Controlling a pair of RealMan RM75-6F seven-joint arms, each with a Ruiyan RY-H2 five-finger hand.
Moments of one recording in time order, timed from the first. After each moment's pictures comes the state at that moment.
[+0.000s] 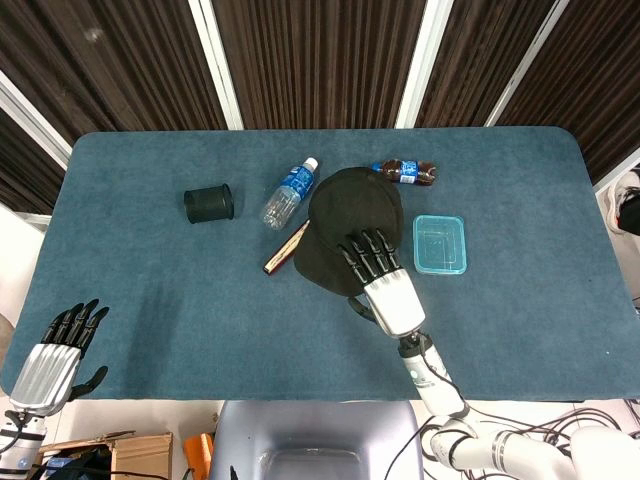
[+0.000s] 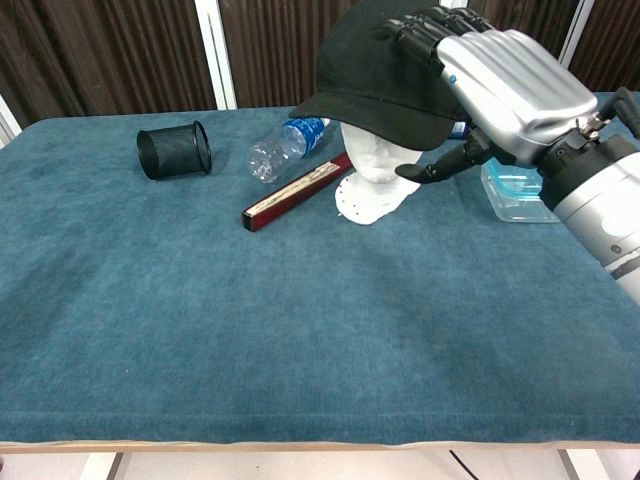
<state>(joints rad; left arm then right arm) -0.13 -1.14 0.02 -1.58 1.61 1.45 0.09 0.54 -1.82 0.28 -1.28 -1.69 1.39 -0.38</state>
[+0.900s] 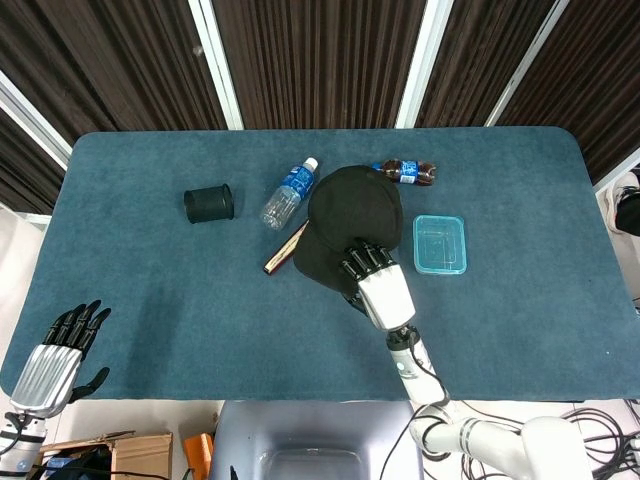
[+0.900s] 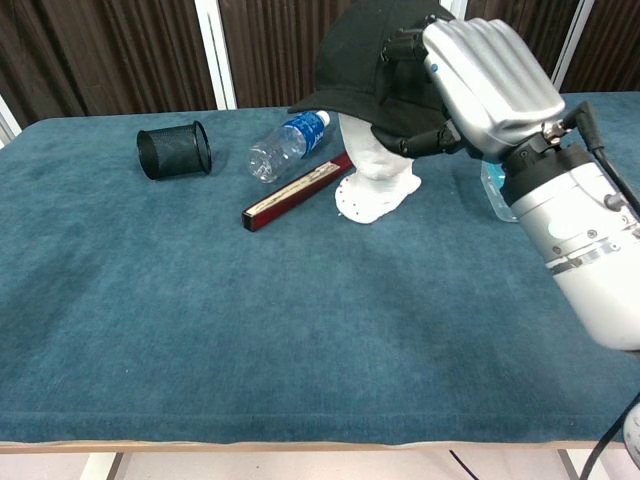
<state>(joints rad) -0.13 -1.14 0.03 -1.58 1.64 1.46 0.08 0.65 -2.01 0.30 -0.94 -1.70 1.56 -0.22</state>
